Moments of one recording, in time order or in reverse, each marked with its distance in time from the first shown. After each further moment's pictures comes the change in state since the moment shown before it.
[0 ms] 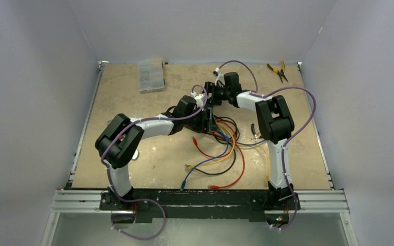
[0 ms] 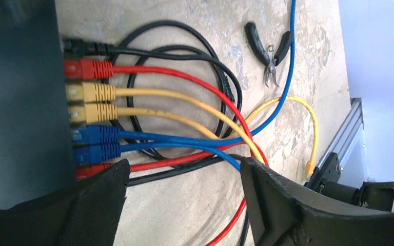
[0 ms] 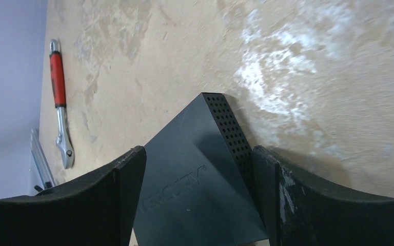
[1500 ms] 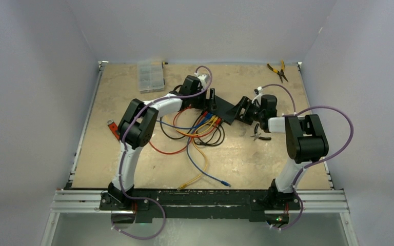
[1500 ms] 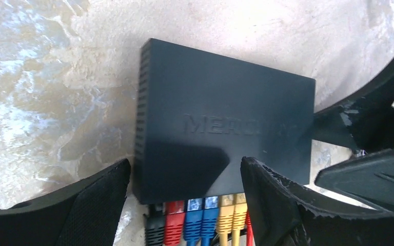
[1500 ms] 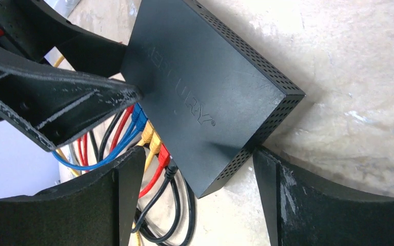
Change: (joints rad) left arm 0.123 0.392 0.544 -0.227 -0.084 0.233; right arm -0.282 -0.431 -0.724 0.340 0.055 0.169
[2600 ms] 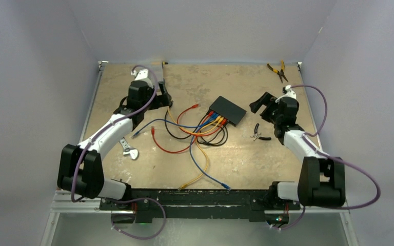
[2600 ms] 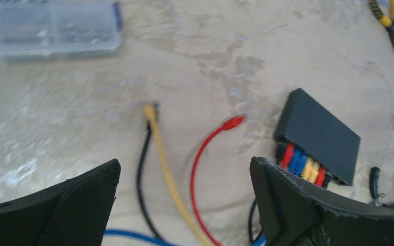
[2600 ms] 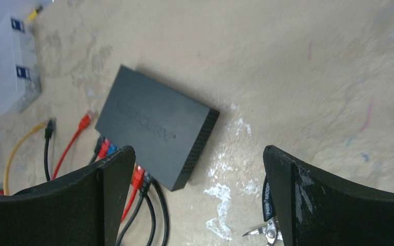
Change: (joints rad) left arm 0.232 -0.793 -0.607 0.027 -0.332 -0.022; right arm -0.103 -0.452 -0.124 -0.225 0.388 -0.078
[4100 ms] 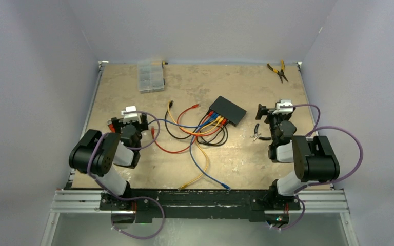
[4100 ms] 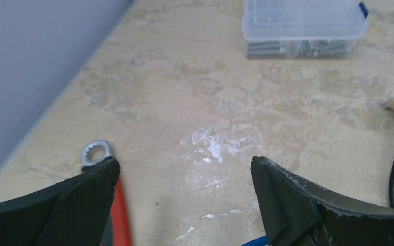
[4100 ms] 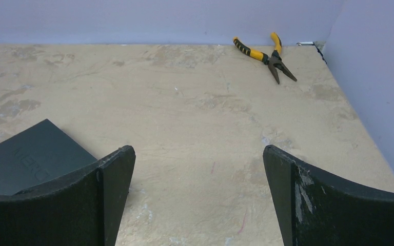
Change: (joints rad) left arm 0.140 0.199 -0.786 1.352 -0.442 0.477; right arm 0.004 0.216 -0.372 1.167 0.182 -0.557
